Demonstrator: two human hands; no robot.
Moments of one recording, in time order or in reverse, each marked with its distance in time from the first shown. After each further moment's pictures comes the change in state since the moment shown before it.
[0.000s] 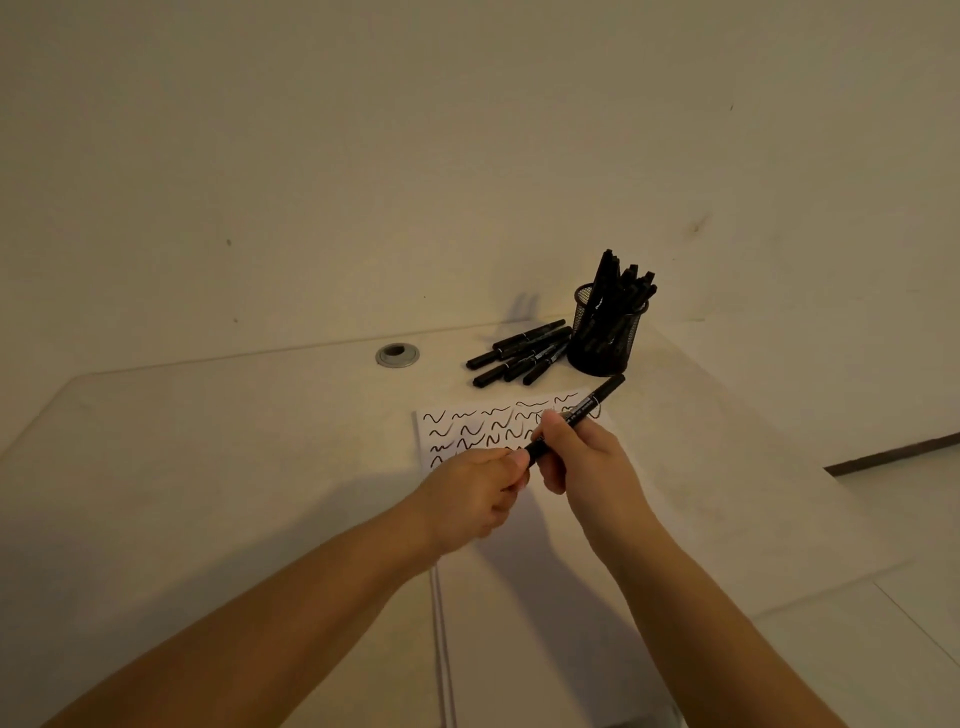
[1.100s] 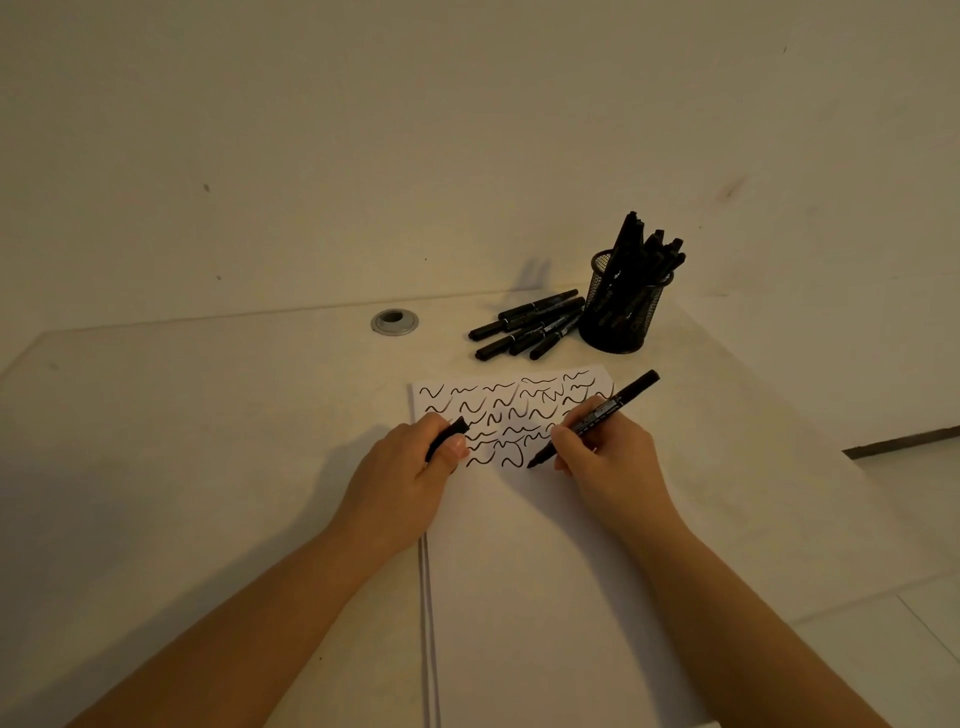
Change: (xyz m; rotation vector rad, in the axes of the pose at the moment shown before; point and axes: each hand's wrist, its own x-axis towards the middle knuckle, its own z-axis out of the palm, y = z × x) left_hand 0.014 -0.059 -0.041 0.650 0.467 0.206; right_hand 0.031 0.042 -0.022 -0.356 0.012 -0.130
